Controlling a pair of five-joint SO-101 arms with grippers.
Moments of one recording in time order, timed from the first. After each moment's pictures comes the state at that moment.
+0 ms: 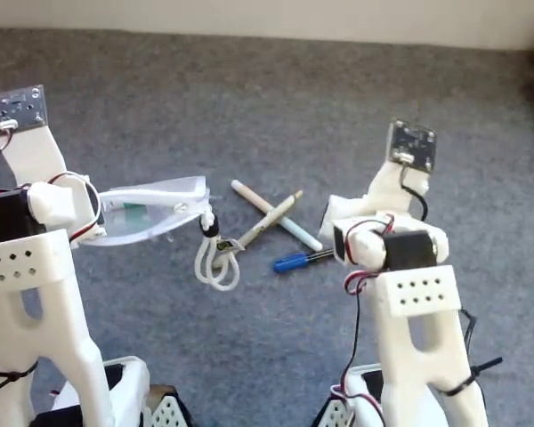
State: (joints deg) left arm -21.8 -30.5 12.0 96.2 11.3; right arm -9.1 -41.3 37.4 67.2 -24.5
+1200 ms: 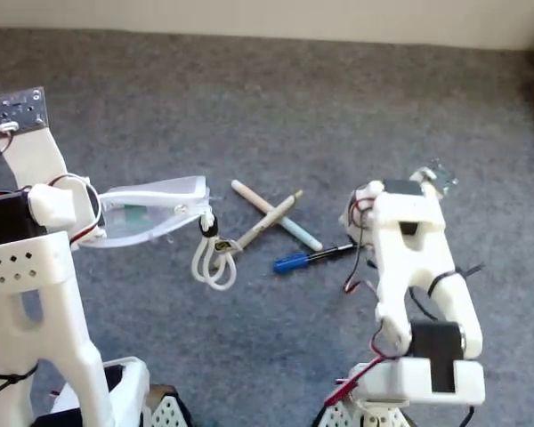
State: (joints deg) left arm -21.8 -30.6 13.2 95.7 11.3; right arm 1.1 -2.8 29.2 63.4 -44.9
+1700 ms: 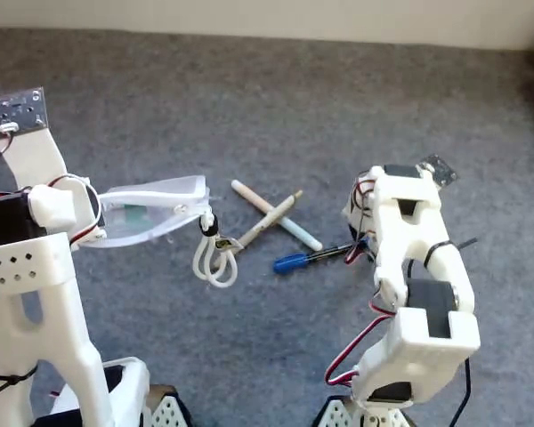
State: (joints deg) left arm -21.8 -30.6 13.5 95.2 11.3; right arm 1.8 10.2 20.0 63.3 -44.9
